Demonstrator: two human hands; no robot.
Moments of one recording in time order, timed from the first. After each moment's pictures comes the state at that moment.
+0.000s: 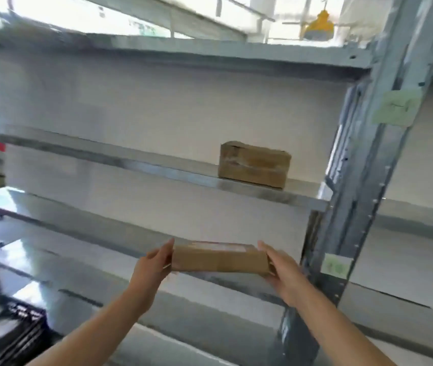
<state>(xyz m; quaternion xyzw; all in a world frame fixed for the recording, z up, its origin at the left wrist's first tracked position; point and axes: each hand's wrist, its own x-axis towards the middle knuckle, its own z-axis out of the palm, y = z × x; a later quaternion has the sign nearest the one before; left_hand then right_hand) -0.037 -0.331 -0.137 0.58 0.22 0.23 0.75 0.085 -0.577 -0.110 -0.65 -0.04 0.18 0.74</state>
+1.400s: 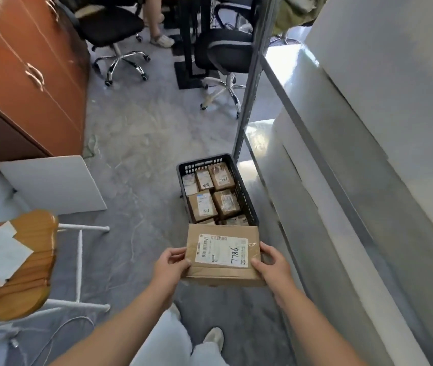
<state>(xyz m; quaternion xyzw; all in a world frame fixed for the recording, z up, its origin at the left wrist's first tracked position) -0.186 0.316 -0.456 0.24 0.70 0.29 0.61 0.056 0.287 -0.460 -0.75 -0.27 0.52 0.30</state>
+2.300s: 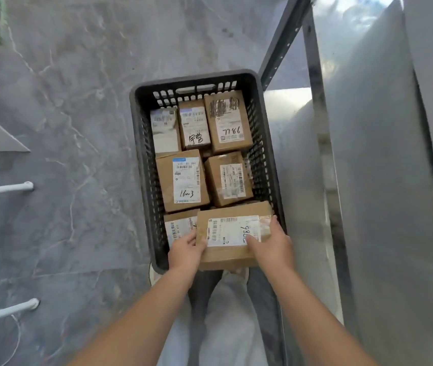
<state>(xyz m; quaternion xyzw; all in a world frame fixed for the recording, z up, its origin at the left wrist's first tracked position) -0.050 0.533 -0.882 0.17 0.79 0.10 0.58 0.128 0.551 -0.848 -0.83 -0.33 0.45 0.00</state>
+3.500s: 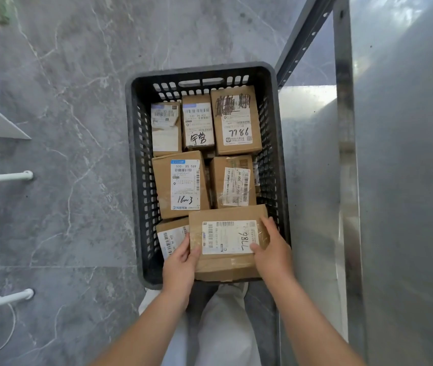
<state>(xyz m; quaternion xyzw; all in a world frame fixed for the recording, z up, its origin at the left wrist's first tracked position) -0.031 0.534 -0.893 0.06 0.77 0.25 0.59 0.145 0.578 -0.896 -0.78 -0.34 0.53 0.05</state>
